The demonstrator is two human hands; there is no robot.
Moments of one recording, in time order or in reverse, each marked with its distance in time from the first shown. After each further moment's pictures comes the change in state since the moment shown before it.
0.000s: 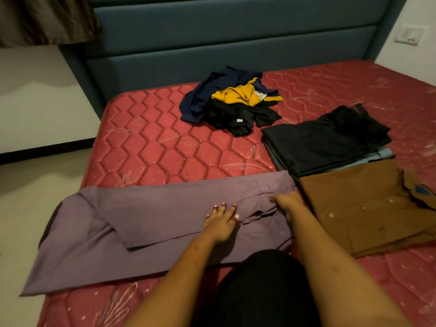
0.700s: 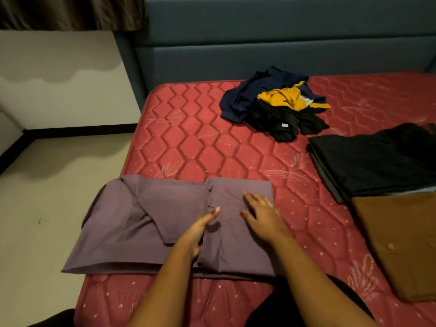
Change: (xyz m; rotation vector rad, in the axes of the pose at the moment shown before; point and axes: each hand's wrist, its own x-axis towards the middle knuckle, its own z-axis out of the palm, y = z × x) left_hand -0.061 -0.107 -0.053 -1.604 0.126 -0.373; right_hand -0.057 0.000 0.144 -0.835 -0.245 -0.872
